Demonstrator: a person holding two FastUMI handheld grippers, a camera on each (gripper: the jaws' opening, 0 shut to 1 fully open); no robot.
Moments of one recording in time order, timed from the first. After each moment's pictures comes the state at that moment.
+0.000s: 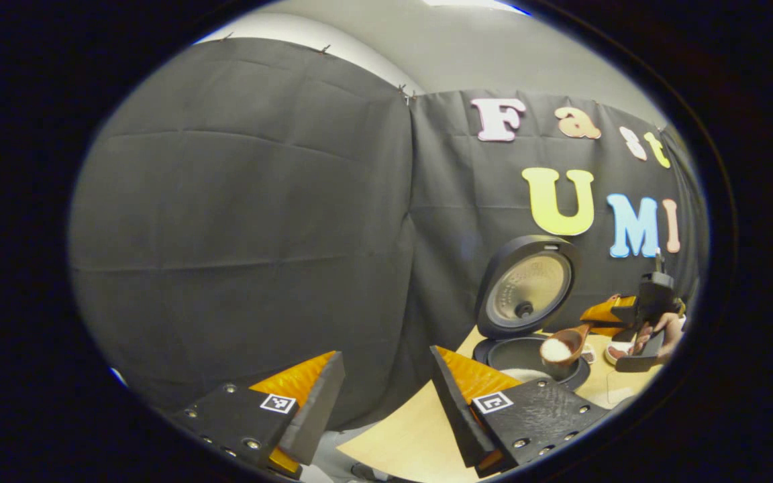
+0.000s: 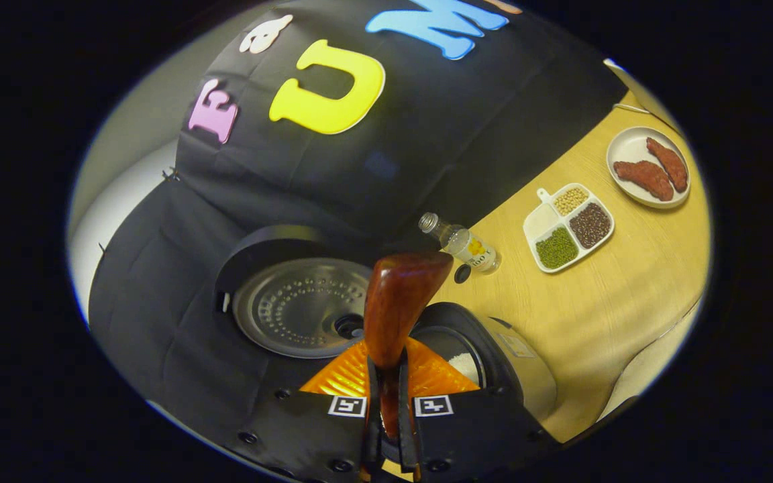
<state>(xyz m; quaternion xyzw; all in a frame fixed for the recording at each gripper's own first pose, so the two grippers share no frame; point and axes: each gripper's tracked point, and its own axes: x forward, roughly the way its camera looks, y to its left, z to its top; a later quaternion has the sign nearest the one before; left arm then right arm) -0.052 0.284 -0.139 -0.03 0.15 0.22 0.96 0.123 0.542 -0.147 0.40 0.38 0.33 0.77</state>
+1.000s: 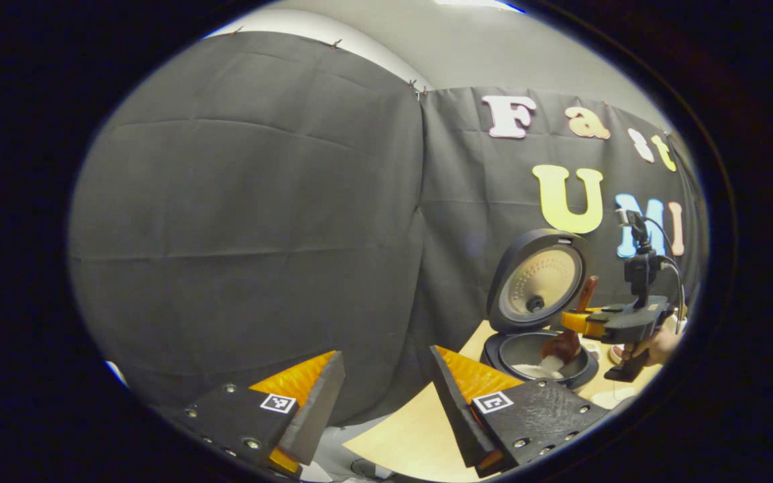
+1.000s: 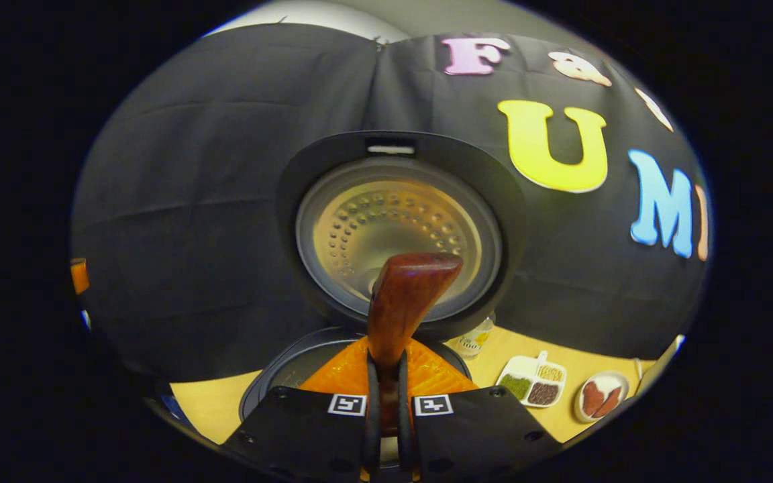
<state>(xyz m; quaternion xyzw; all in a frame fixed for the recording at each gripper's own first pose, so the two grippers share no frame) -0.060 0.295 -0.156 -0.05 0.15 0.23 0.96 0.099 0.592 -0.132 -0.08 0.14 0.45 0.88</state>
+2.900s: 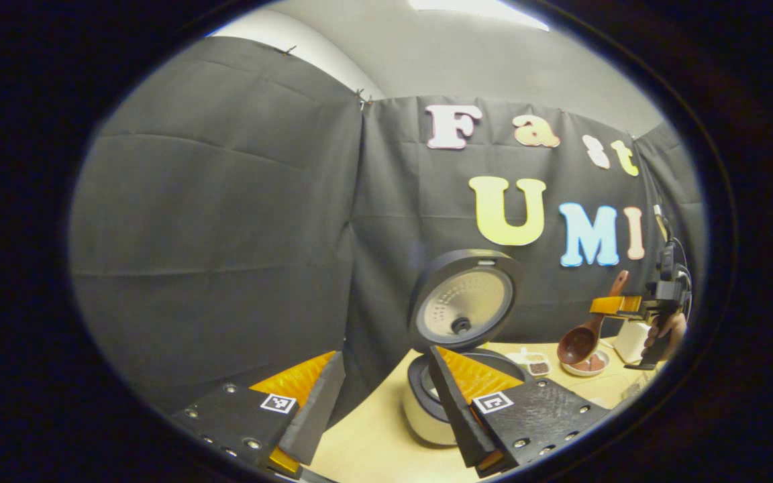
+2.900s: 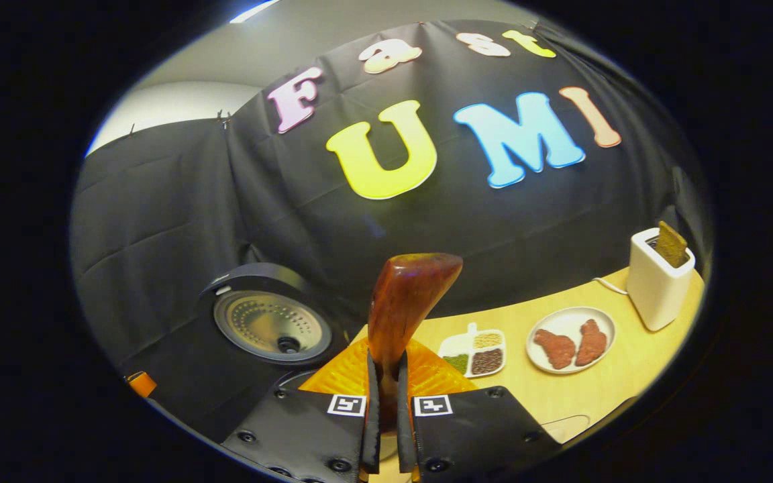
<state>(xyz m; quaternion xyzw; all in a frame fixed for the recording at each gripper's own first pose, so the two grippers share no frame) 0.022 0.189 -0.118 -0.05 0.12 0.09 0.99 0.165 0.363 -0.100 0.21 0.22 0.26 0.92</state>
